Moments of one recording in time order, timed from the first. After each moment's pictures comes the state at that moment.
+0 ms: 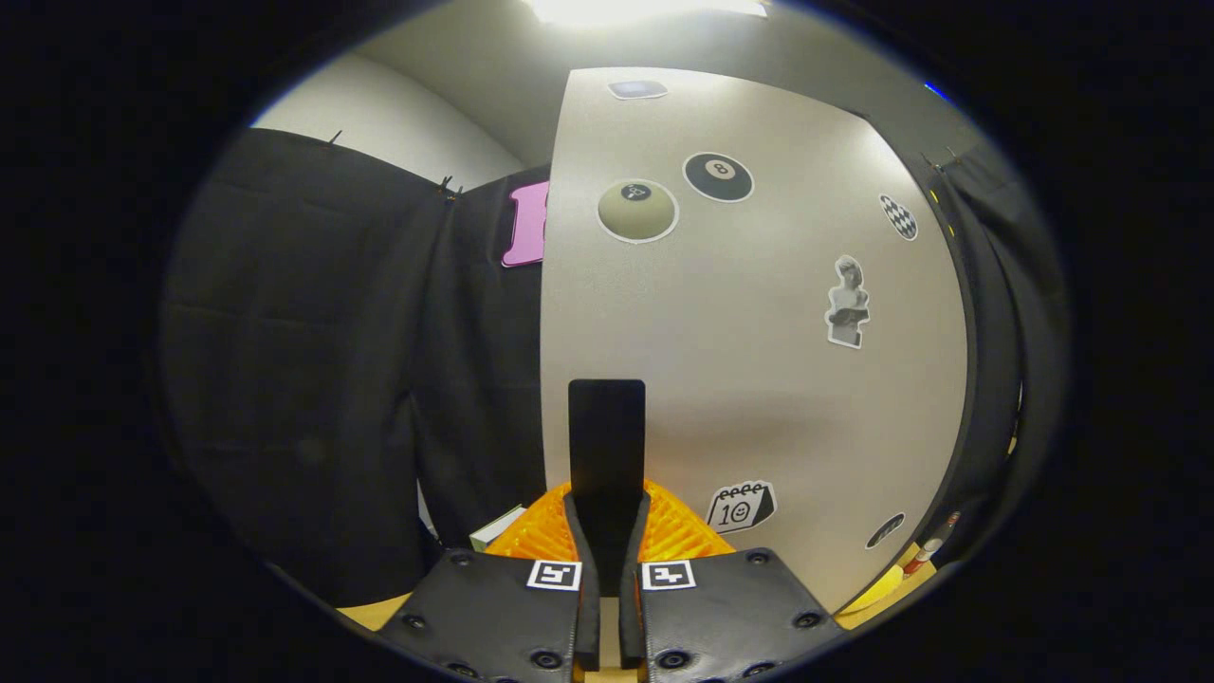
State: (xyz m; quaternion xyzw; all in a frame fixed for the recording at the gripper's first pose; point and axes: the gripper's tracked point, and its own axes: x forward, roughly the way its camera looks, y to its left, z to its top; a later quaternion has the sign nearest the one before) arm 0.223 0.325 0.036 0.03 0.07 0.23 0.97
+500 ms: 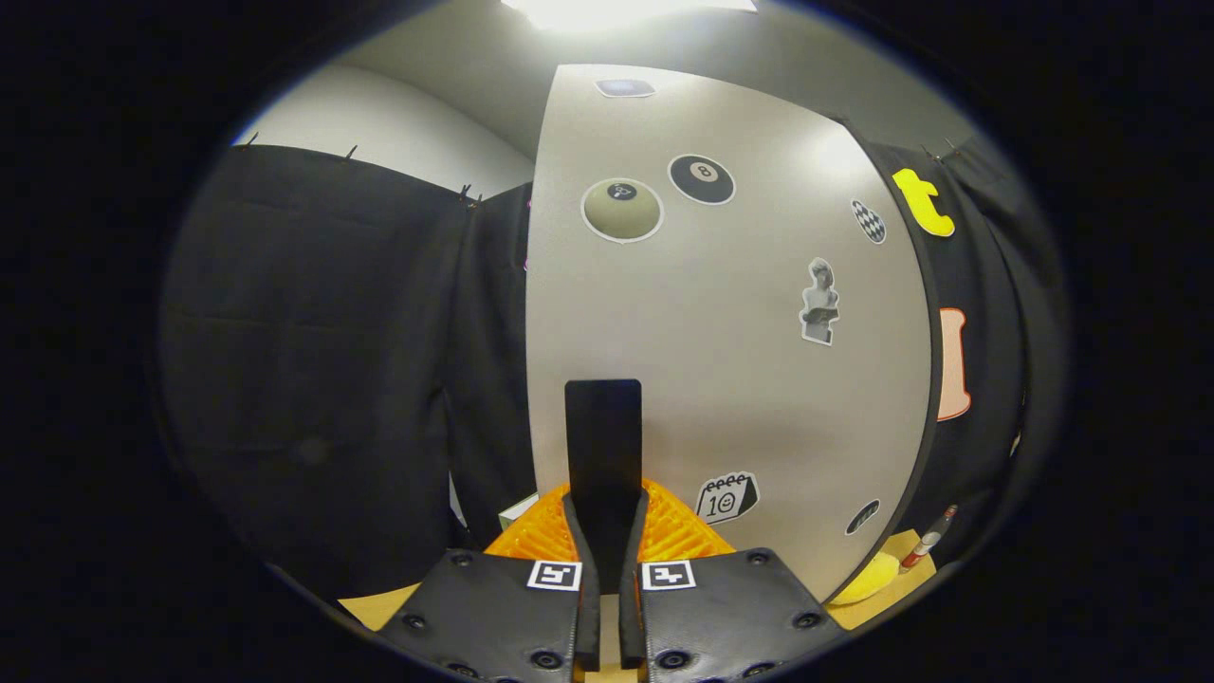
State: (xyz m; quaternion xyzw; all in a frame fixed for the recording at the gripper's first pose) arm 0.163 0.283 0.045 0.04 0.08 0.27 0.96
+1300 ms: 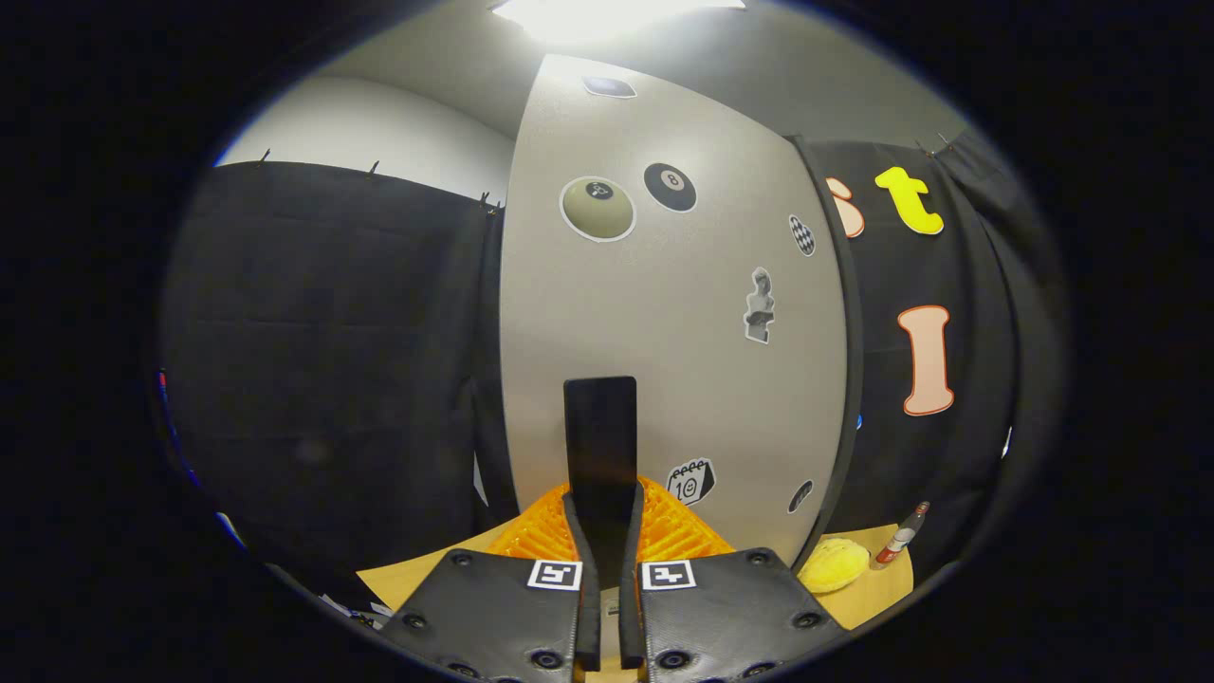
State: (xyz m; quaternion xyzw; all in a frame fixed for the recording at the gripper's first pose) arm 0.083 0.185 0.055 0.03 0.09 0.30 0.95
